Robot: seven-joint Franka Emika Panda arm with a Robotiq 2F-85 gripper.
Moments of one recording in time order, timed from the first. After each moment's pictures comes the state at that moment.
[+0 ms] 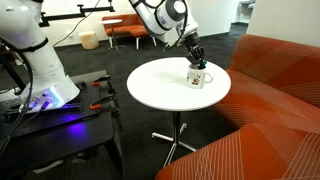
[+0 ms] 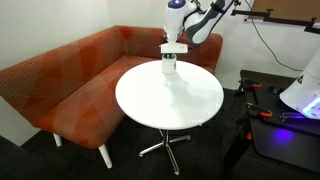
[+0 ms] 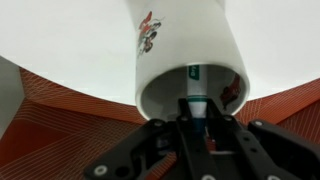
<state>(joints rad) 0.16 0.58 -0.35 -1.97 -0.68 2.76 1.64</state>
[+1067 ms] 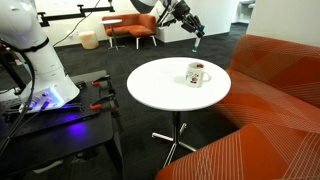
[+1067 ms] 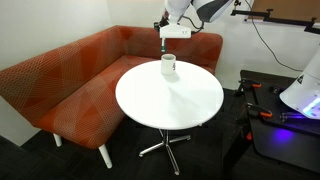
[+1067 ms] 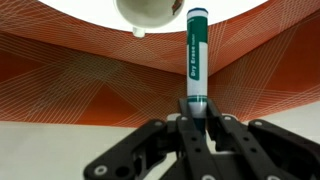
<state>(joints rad) 0.24 0.29 -0.29 -2.07 -1.20 2.57 1.99</state>
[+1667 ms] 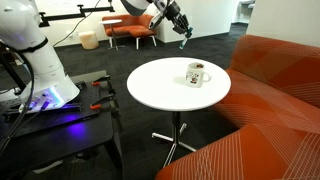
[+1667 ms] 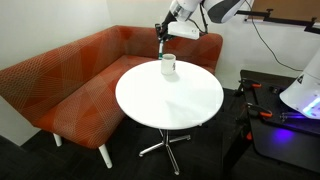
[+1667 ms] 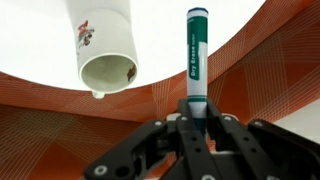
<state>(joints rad) 0.12 0.21 -0.19 -2.21 -1.11 2.92 1.89</state>
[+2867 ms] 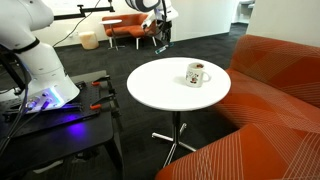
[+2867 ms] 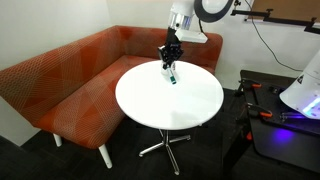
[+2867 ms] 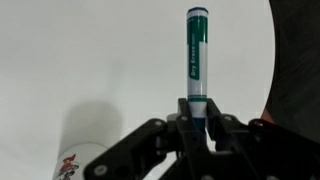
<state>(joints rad) -0.45 0.30 0.54 -2.25 -0.01 2.73 0.72</state>
